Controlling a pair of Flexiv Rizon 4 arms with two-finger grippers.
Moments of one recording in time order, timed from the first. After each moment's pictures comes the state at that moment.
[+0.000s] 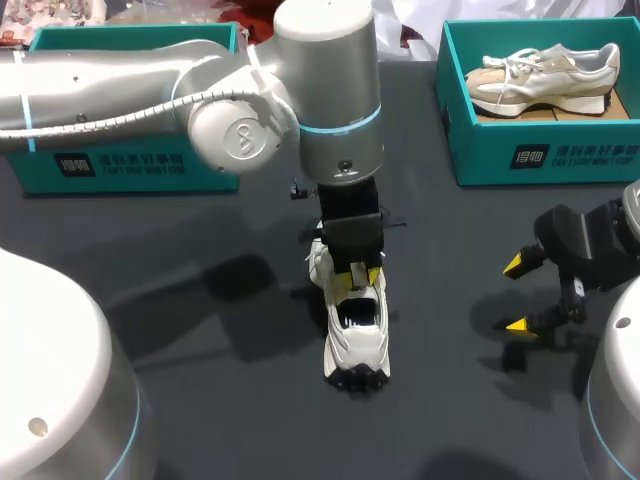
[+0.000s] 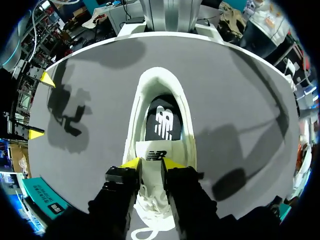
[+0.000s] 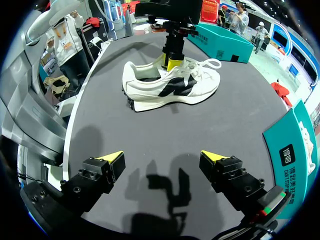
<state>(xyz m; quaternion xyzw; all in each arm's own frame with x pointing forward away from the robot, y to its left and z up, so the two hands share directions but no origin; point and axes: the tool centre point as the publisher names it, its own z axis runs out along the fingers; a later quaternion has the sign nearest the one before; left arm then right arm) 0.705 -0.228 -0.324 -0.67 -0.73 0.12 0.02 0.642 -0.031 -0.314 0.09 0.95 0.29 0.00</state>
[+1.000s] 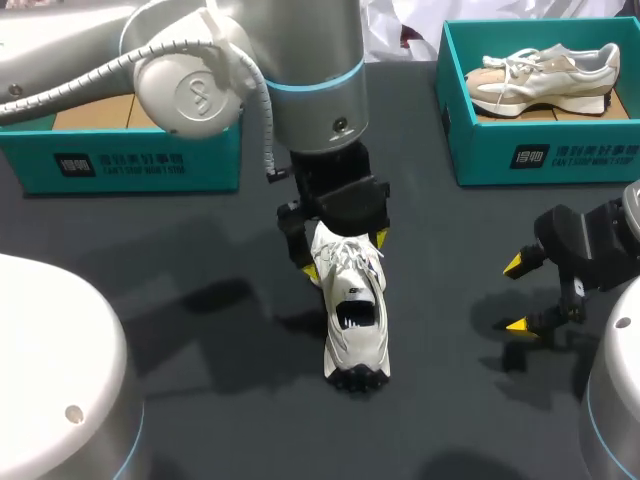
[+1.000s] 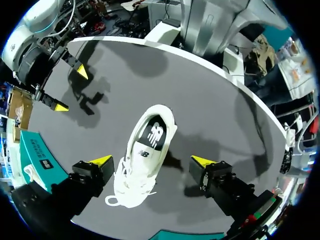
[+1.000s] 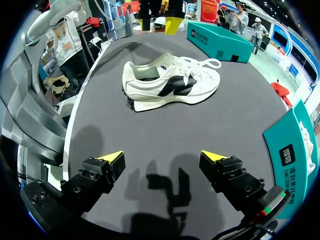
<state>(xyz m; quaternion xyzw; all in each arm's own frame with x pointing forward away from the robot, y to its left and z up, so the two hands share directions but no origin) 0.679 -0.199 -0.244 -0.50 -0.86 0.10 0.02 0.642 -0.031 -0.314 0.09 0.95 0.29 0.00</state>
